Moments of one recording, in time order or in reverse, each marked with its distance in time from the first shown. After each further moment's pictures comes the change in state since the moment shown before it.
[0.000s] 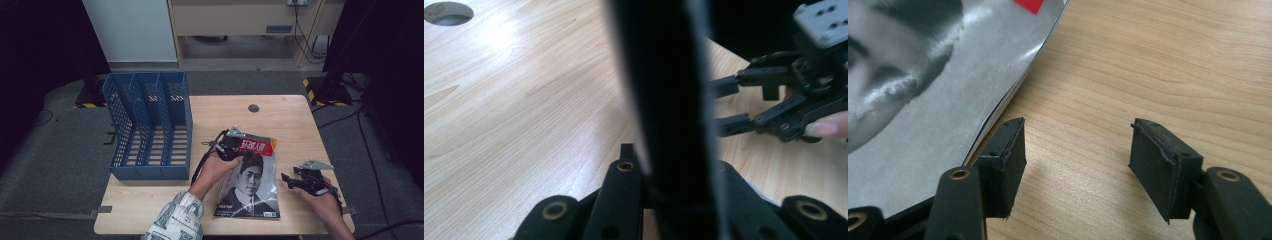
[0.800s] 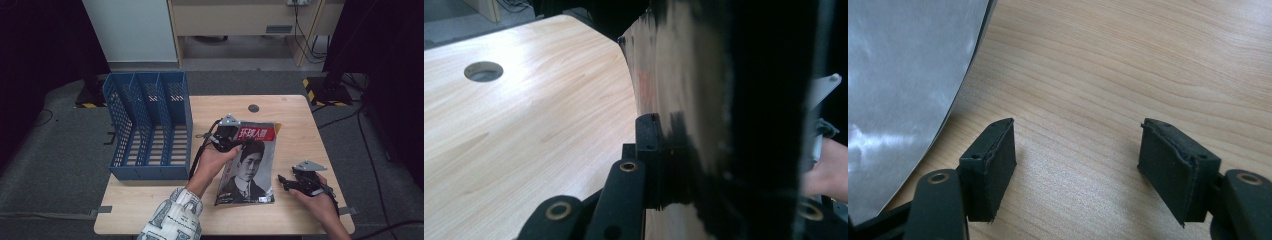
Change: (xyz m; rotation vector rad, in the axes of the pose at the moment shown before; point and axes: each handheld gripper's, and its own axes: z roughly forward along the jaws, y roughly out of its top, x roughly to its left) left arm -0.010 0.033 -0.038 -0.130 0.021 -0.014; right arm 0.008 -0.002 0.009 0.017 -0.038 -0.073
